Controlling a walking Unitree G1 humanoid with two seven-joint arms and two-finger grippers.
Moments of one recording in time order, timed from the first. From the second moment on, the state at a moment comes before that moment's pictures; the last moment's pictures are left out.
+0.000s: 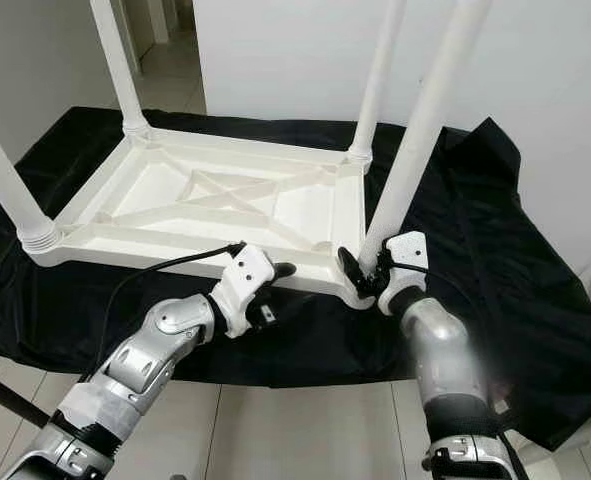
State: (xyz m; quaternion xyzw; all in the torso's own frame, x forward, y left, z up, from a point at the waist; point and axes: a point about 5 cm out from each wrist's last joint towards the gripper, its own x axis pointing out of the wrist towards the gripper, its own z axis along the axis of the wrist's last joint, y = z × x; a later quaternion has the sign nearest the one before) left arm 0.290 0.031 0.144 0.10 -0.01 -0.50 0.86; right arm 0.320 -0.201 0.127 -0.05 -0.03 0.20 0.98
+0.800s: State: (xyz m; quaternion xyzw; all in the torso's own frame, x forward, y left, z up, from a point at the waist) left arm 0.286 0.031 0.139 0.09 -0.01 -0.50 0.86; right arm 0.309 -0.173 0.124 0.03 -0.04 0.02 1.00
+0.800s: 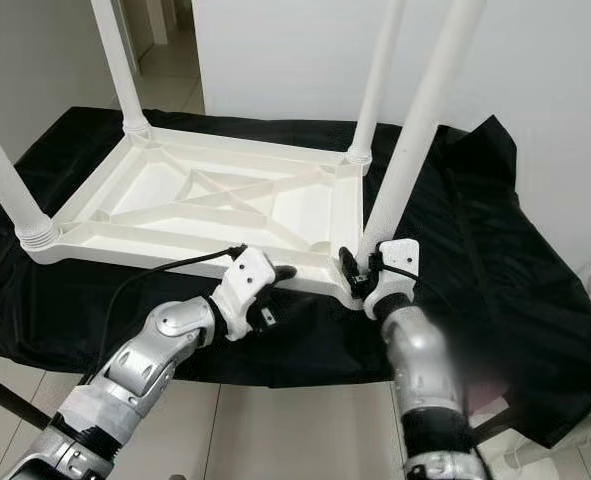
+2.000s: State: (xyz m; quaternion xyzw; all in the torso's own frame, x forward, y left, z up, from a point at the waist) left arm 0.284 0.037 0.138 0.11 -0.01 -0.50 0.86; right arm 0.284 -0.179 0.123 0.08 -0.08 0.07 0.99
